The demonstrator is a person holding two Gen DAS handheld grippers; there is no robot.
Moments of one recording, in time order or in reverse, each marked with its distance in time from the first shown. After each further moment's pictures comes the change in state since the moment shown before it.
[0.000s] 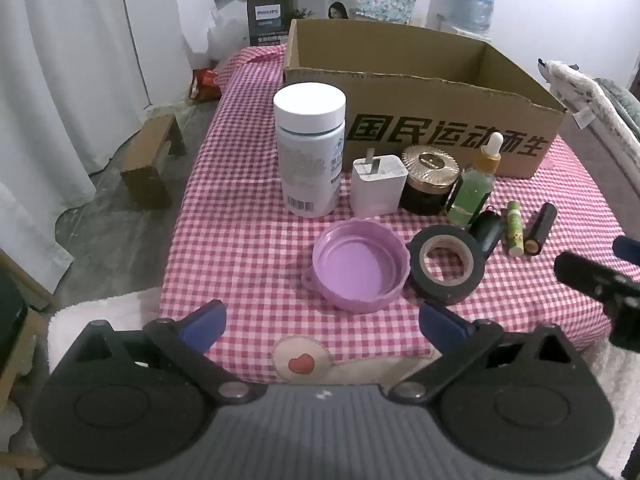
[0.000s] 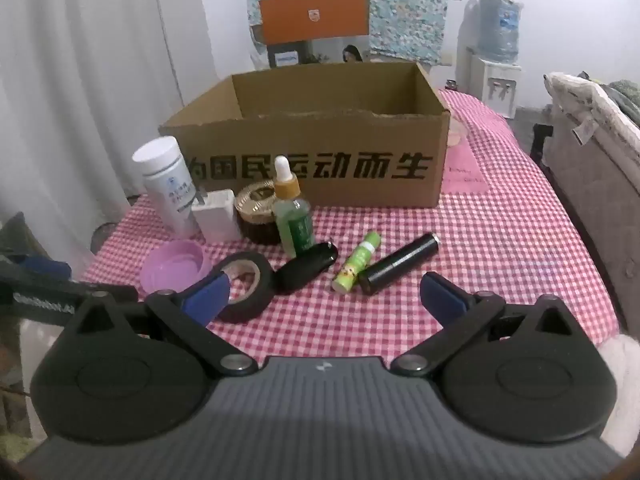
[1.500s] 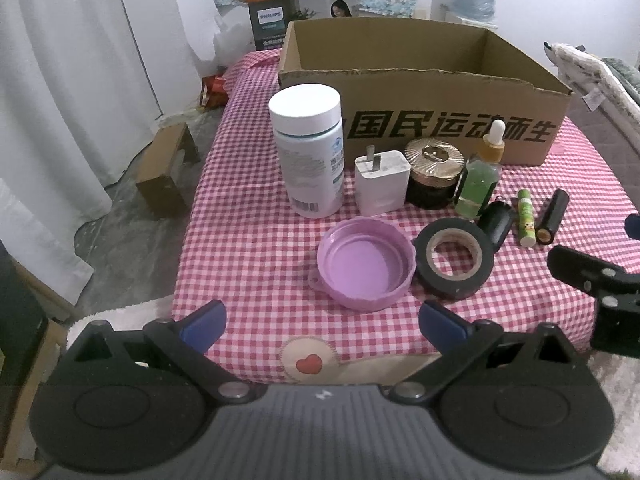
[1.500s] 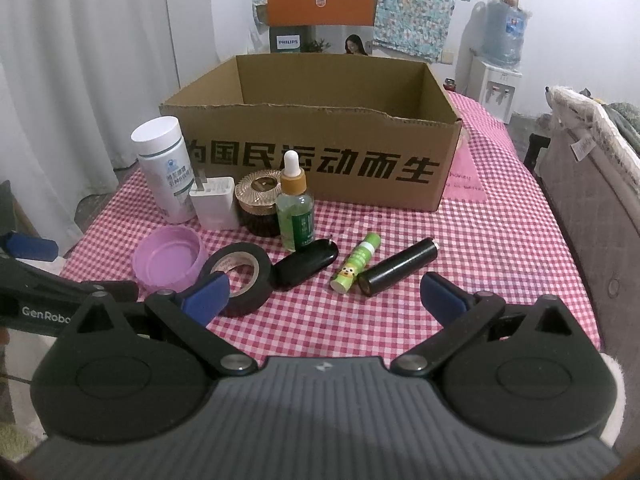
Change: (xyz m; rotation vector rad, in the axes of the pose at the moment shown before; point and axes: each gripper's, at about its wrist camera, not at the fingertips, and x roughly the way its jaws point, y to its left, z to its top) left arm 0.001 -0.013 0.000 0.060 0.005 0.090; right arm 0.008 0.018 0.008 -0.099 0.036 -0.072
